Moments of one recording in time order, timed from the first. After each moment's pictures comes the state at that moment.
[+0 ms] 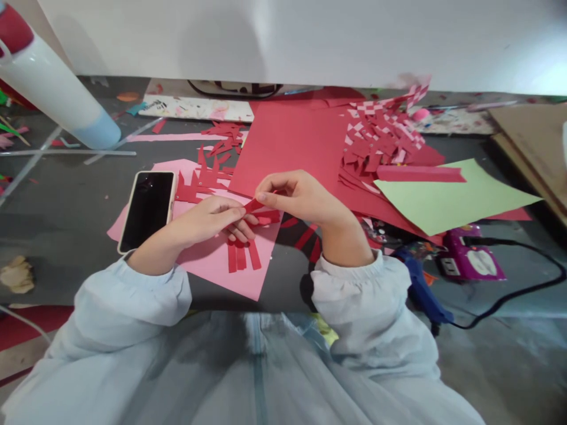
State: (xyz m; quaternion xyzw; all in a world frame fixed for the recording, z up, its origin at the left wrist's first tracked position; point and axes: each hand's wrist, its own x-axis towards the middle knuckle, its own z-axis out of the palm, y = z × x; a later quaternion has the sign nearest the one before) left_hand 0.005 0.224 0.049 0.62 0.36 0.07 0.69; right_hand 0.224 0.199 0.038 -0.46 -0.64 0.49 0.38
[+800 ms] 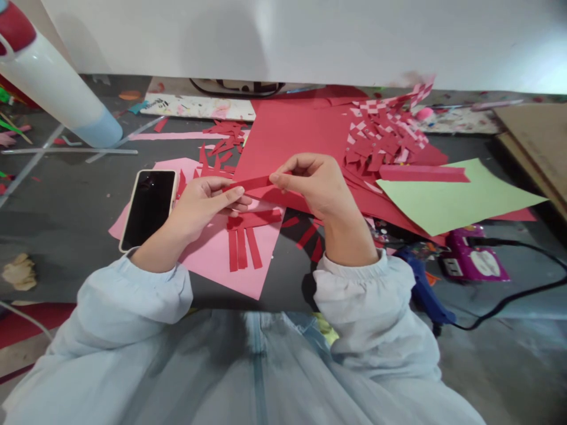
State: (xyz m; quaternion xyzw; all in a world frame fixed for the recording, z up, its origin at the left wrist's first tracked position) left_hand 0.009 0.225 0.047 0.52 0.40 0.31 0.68; right_hand 0.226 0.201 0.035 -0.52 -0.51 0.42 0.54
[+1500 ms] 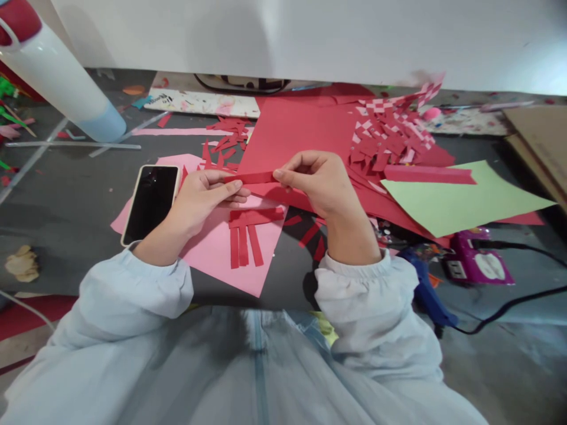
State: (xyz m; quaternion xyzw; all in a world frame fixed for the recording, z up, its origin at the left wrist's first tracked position) left_hand 0.008 0.229 0.040 0.52 0.44 0.34 0.65; right_hand 0.227 0.200 0.035 -0.52 -0.51 0.43 0.54
